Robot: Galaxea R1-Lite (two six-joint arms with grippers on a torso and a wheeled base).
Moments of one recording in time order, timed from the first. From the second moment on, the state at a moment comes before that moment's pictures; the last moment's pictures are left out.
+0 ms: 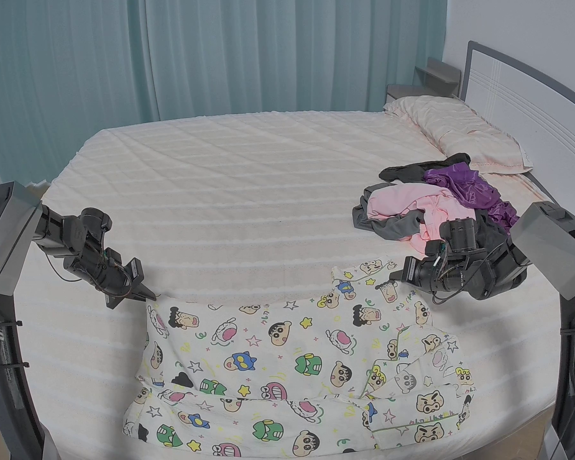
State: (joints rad) left arm 0.13 2.31 -1.50 0.37 -0.52 -0.41; right arm 0.16 2.39 -1.22 -0.54 0.37 0.44
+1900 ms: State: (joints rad) left arm 0.18 1.99 -0.90 0.33 -0.54 0.04; right arm 0.11 2.06 -0.17 -1.21 0.55 0.32
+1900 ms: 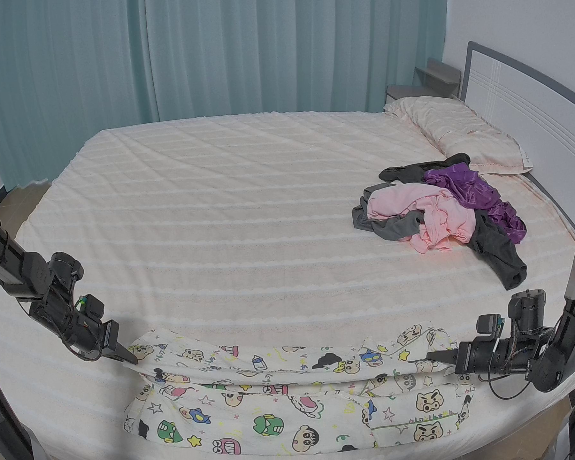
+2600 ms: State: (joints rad) left arm 0.27 1.97 -0.77 0.34 -0.69 0.09; right arm 0.11 2.16 -0.02 -1.38 0.44 0.48
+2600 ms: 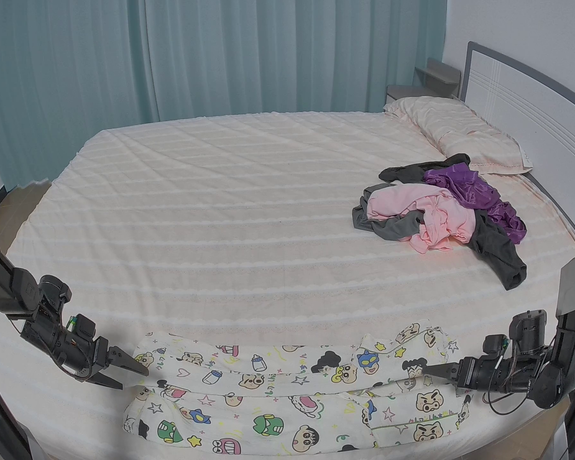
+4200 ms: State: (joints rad) left arm 0.25 1.86 -0.80 0.30 -0.71 -0.20; right arm 0.25 2.22 -0.02 -1.44 0.12 0.73
